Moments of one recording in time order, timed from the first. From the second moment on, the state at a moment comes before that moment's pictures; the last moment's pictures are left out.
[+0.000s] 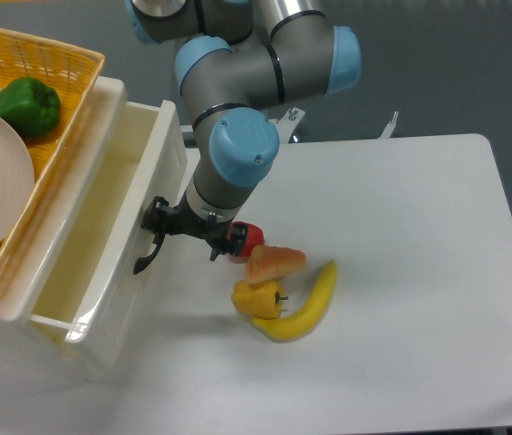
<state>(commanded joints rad) 2.34 -1.87 -1.52 -1.43 1.24 0.48</state>
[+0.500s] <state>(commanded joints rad) 2.37 -1.88 -1.52 -1.43 1.26 0.52</state>
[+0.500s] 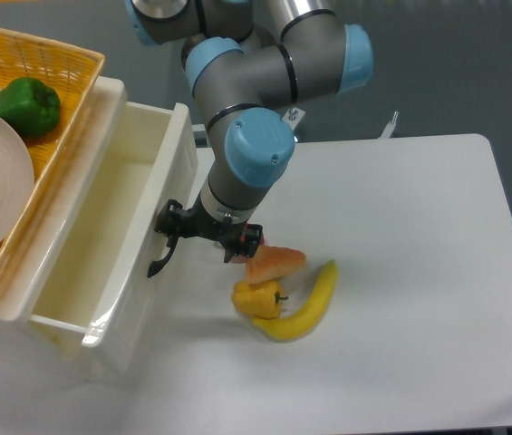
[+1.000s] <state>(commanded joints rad) 2.39 -1.90 -1.49 -1.43 1.26 0.53</state>
